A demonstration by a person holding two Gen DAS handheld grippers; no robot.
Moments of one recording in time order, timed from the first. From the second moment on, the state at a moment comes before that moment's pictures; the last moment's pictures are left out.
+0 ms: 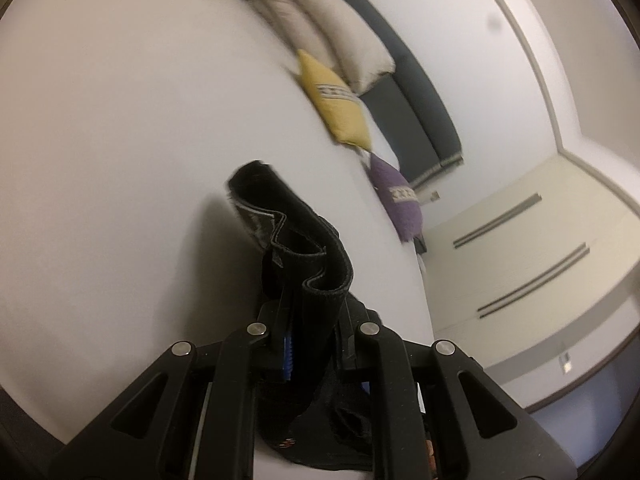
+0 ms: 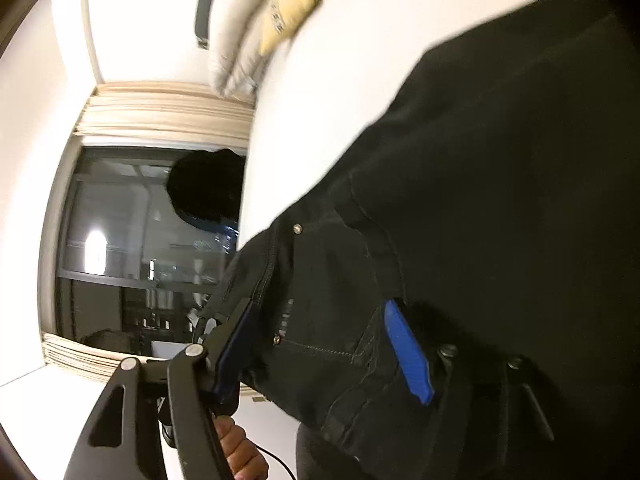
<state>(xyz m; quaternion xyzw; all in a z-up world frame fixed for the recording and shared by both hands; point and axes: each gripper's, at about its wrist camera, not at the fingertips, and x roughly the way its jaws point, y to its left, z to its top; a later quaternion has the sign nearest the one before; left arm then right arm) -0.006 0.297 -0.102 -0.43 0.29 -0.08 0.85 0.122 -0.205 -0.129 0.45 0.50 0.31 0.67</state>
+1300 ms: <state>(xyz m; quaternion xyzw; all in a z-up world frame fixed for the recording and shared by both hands) -0.068 -0.134 -0.074 0.13 0.34 -0.30 0.88 0.135 -0.376 -0.098 0.38 0.48 0.31 0.73</state>
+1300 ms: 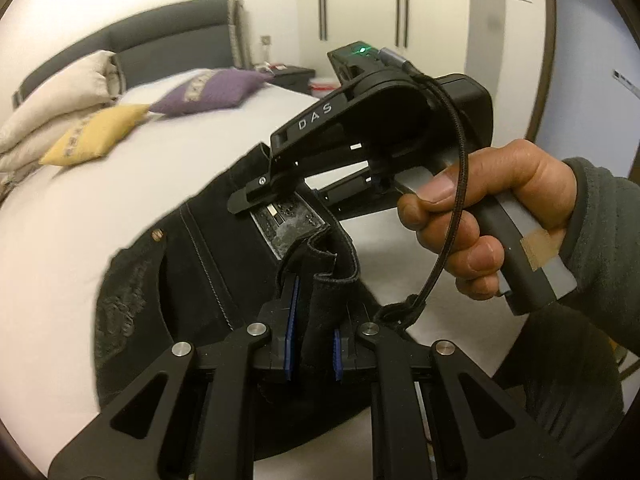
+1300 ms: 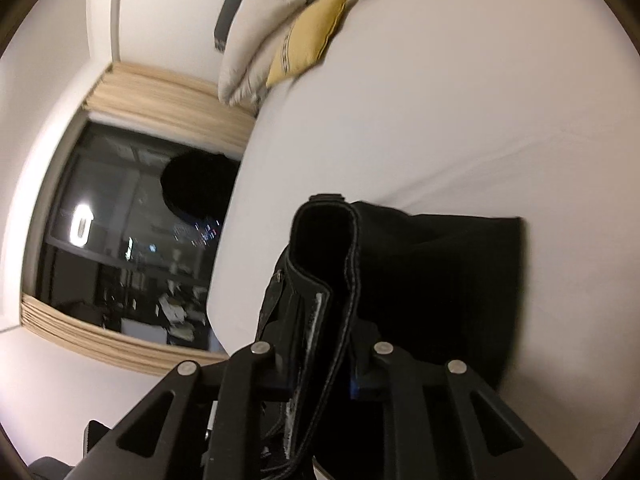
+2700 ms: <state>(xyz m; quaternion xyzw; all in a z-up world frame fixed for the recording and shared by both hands) 0.023 -0.013 -0.045 -0.04 0.36 -0.24 0.90 0.059 -0.419 -0.099 0.40 0.43 0.30 0.76</state>
